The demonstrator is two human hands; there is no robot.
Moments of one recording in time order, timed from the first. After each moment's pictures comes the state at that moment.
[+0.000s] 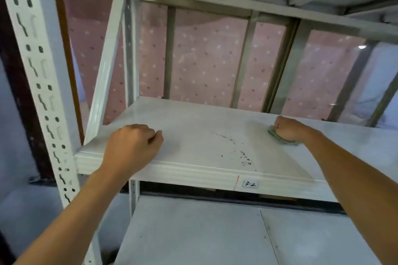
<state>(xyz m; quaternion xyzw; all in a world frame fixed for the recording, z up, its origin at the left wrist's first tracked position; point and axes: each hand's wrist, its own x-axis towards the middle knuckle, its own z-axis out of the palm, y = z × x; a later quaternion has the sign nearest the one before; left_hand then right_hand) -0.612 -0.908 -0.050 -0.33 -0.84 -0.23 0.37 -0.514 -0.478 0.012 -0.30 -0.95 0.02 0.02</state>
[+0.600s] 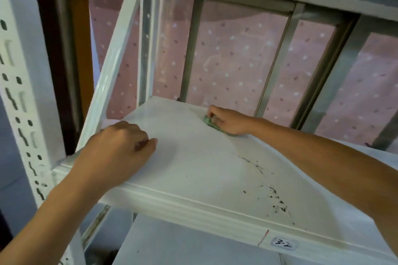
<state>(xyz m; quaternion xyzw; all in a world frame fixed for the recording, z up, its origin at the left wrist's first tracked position) -0.649 -0.923 -0.049 -0.30 -0.87 -0.25 0.30 -0.720 -0.582 -0.002 0.12 -0.99 0.08 -0.01</state>
